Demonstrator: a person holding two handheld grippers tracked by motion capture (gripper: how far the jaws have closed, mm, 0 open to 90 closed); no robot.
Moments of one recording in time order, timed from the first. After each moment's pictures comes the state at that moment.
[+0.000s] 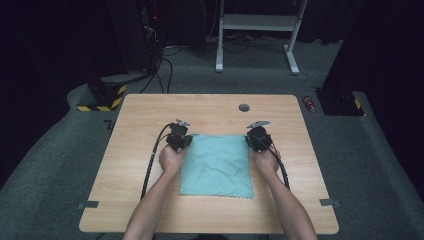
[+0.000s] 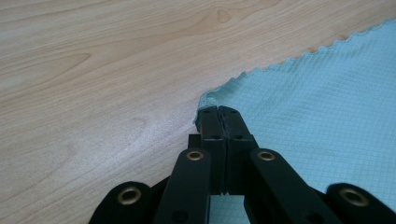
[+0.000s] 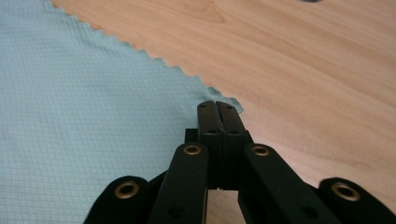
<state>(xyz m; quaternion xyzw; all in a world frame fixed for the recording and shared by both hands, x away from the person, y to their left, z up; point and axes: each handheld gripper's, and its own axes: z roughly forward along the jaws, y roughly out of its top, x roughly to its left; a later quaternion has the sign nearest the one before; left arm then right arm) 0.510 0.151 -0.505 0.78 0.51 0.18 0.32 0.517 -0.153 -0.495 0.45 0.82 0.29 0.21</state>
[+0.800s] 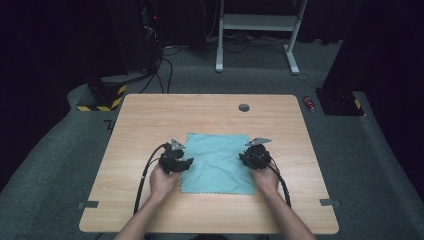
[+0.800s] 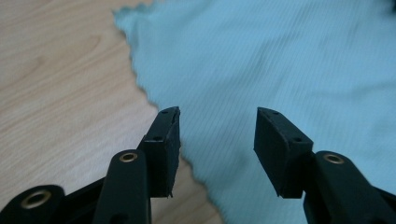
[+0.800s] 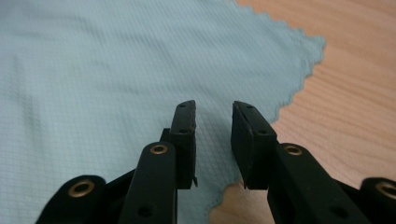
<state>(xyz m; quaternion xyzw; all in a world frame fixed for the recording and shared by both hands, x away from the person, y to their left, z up) 0.423 0.165 -0.513 0.82 0.45 0.18 0.31 0.459 -0.154 -0.515 0.42 0.83 0.33 0.17</state>
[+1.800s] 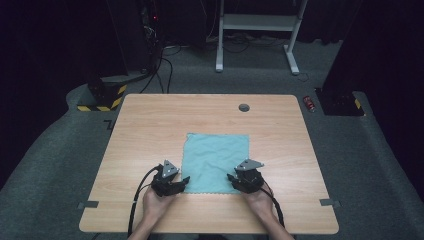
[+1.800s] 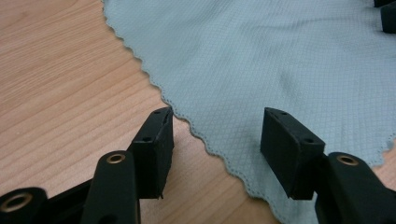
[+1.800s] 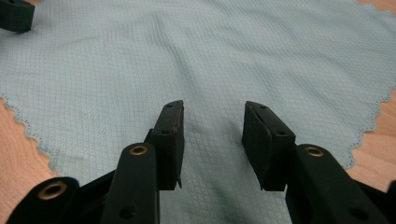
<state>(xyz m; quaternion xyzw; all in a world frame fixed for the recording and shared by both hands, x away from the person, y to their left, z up) 0.353 0.176 -0.527 0.80 0.42 0.20 0.37 0.382 -0.126 -0.522 0.36 0.84 0.36 0.17</state>
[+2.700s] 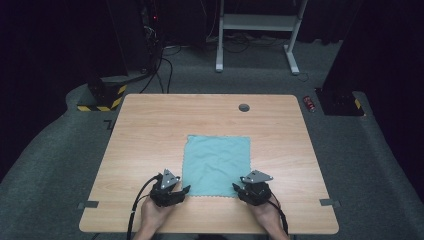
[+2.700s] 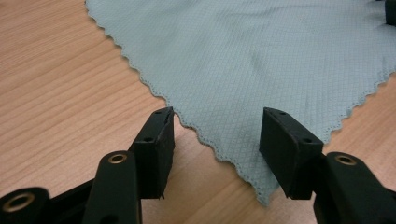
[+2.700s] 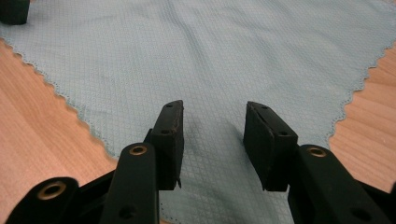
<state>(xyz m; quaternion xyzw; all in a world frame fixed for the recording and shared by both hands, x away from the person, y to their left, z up) 0.324 0.172 -0.527 0.81 0.40 0.19 0.38 0.346 -0.146 -0.524 0.36 0.84 0.37 0.17</state>
